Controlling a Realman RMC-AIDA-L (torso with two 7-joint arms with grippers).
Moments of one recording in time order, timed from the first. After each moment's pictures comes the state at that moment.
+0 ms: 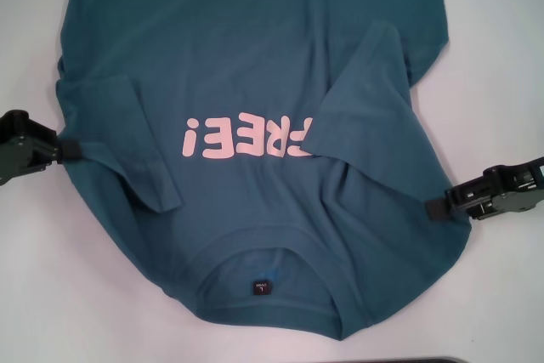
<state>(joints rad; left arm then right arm) -0.52 -2.03 -2.72 -0.92 -0.65 1.78 -2.64 0.60 1.93 -0.64 -0.53 -2.51 -1.72 2.36</state>
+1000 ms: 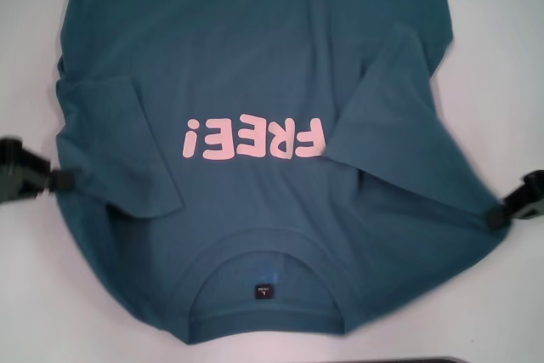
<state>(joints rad) -0.50 -2.00 -2.66 -0.91 -0.64 1.87 -2.62 0.61 1.91 -0.65 -0.64 -2.63 -1.77 2.41</state>
